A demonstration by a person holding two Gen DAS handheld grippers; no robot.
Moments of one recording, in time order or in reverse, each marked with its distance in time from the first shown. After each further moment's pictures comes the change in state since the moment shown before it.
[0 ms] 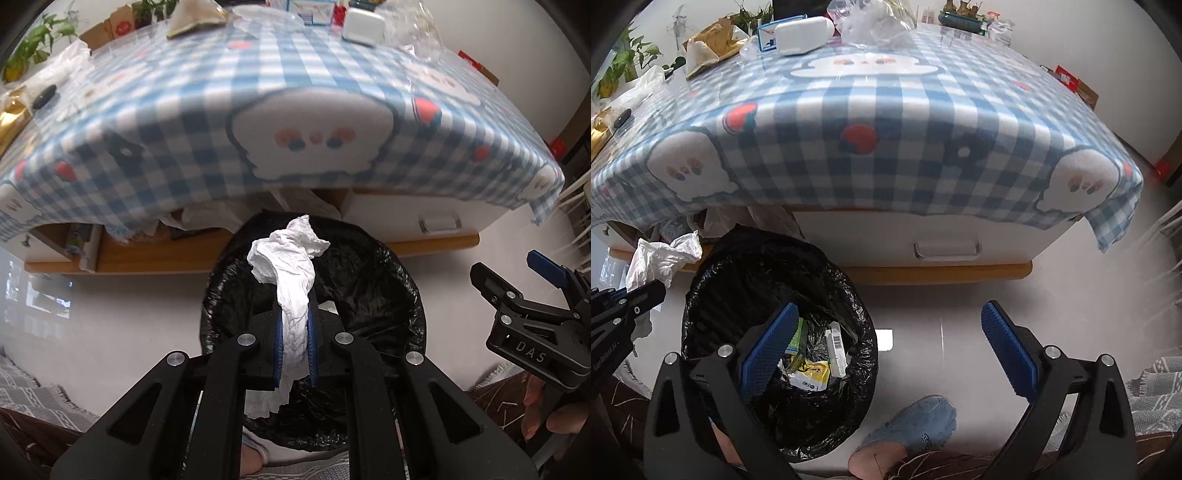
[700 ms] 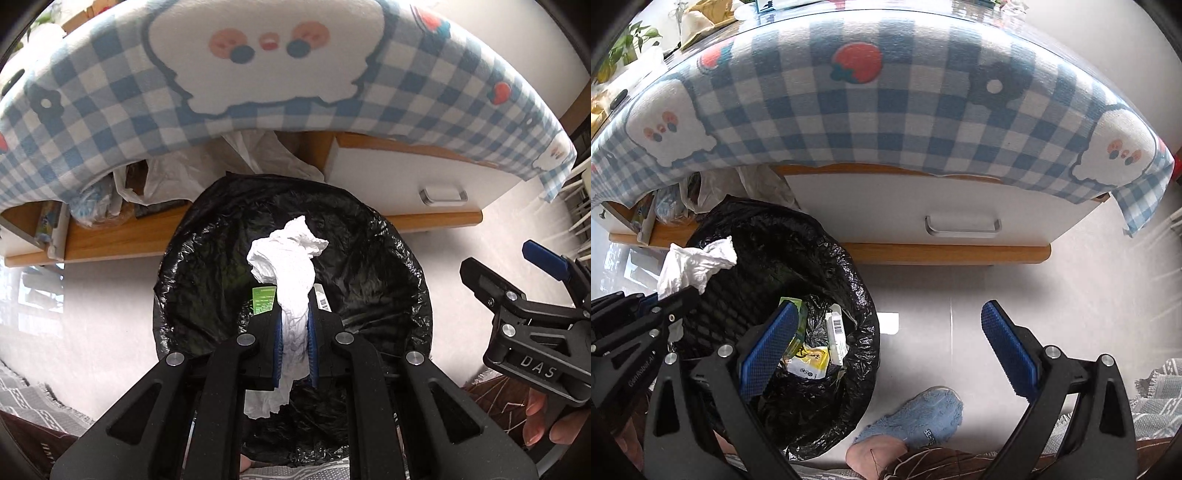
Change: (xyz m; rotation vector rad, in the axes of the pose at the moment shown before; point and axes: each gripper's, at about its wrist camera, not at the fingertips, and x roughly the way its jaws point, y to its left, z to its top) left arm 0.055 -0.019 -0.014 0.017 0.071 -0.031; right arm 0.037 0.002 -0.012 -0.024 0.071 0.032
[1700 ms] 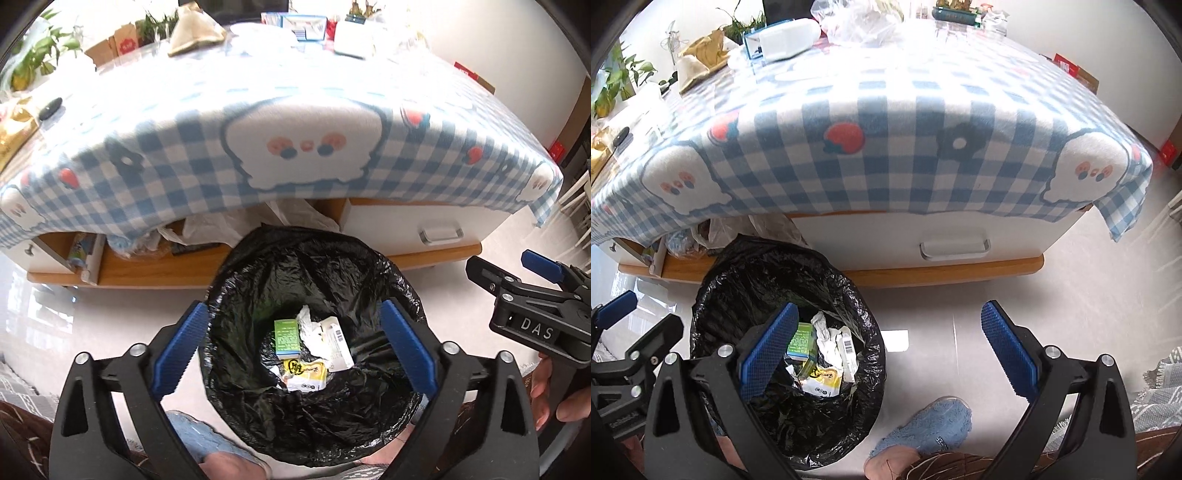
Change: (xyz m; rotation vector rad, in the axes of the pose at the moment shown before) left arm -0.065 0.013 0.001 -0.003 -0.178 0.066; right arm -0.036 -0.007 0.012 0.071 -0.089 0.013
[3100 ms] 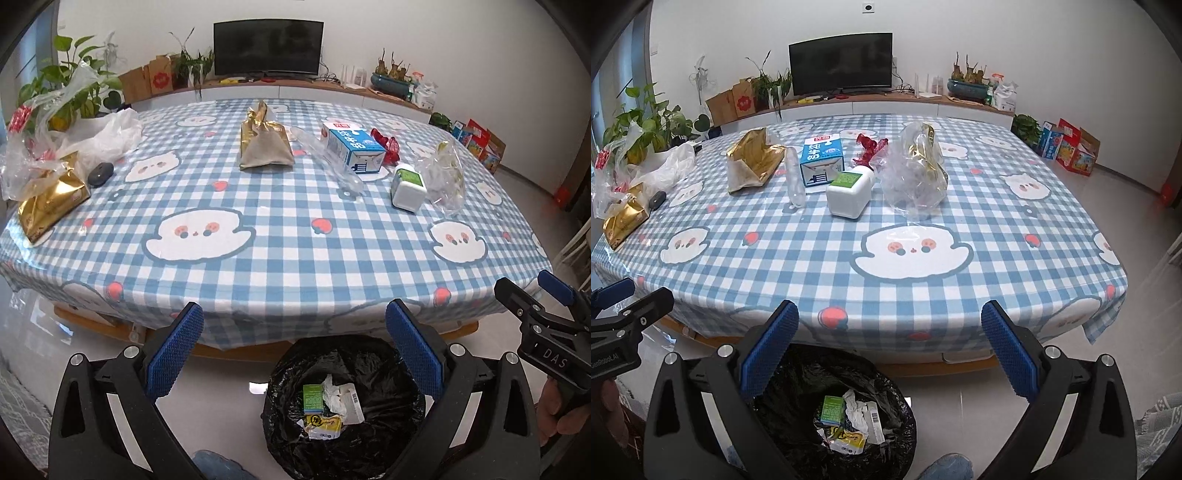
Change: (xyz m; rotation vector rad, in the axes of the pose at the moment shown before) left arm -0.087 0.074 0.104 -0.083 -0.171 0.024; right arm -0.097 0.051 0.096 -0.049 -0.247 0.023
